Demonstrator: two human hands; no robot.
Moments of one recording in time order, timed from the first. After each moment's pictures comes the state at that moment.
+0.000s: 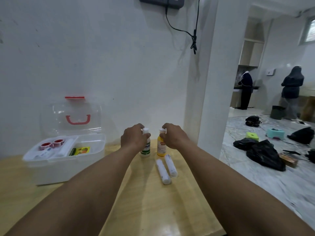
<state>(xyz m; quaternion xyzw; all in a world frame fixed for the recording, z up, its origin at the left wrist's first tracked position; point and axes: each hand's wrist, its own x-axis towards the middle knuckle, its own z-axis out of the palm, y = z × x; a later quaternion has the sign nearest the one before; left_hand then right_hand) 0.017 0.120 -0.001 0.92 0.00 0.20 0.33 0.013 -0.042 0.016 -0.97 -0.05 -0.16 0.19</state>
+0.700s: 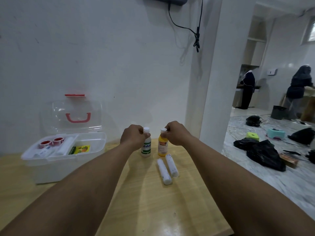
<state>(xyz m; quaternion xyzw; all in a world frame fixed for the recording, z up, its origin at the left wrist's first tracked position) 0.024 0.128 0.000 0.90 -0.02 0.16 0.40 0.024 -0.049 0.023 -0.96 -0.06 -0.11 0.26</state>
